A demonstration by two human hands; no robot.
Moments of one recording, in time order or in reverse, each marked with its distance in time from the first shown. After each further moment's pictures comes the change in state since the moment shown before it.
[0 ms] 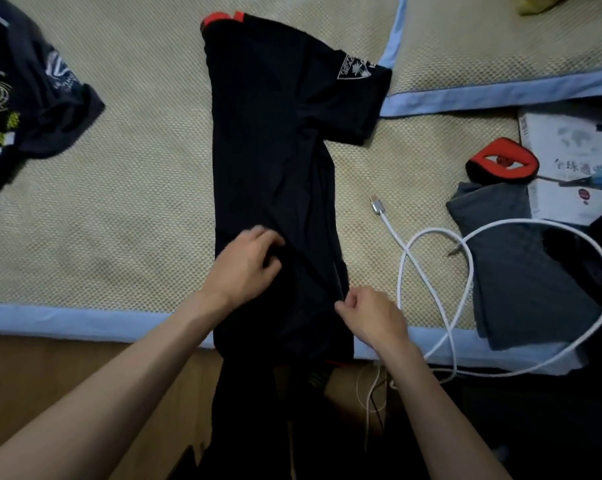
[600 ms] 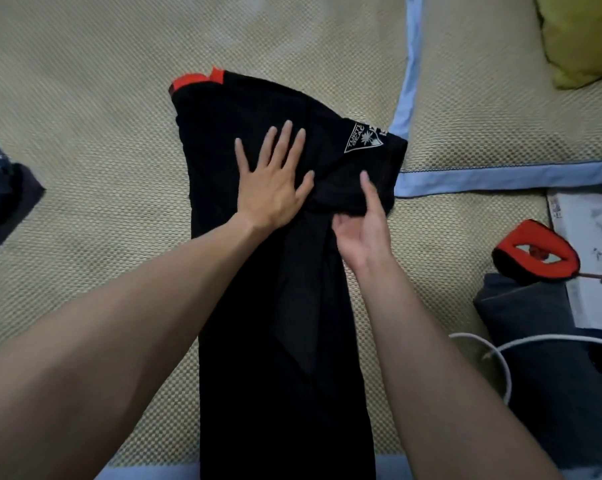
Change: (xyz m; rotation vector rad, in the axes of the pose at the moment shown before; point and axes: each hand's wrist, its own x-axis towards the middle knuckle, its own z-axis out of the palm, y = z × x) left_hand 0.302 -0.028 -0.038 0.315 0.199 0.036; right_hand 0.229 -0.154 -0.125 2.076 -0.086 0.009
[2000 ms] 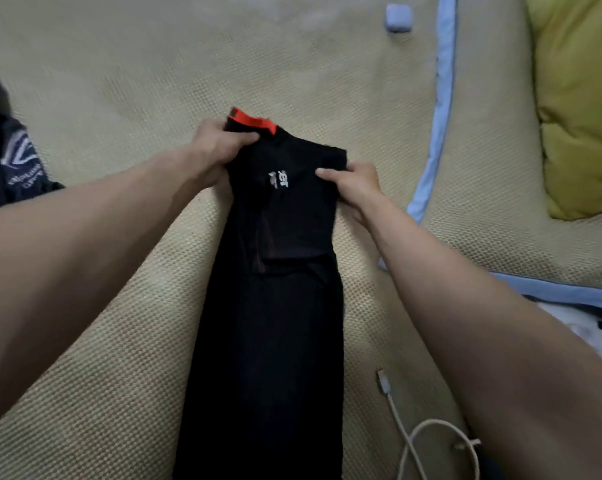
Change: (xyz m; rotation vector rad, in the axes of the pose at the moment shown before) left_hand 0.081 -0.115 -0.122 -1.369 0.010 -0.655; right_hand 0.084 -0.041 0.156 -1.178 -0.026 -0.193
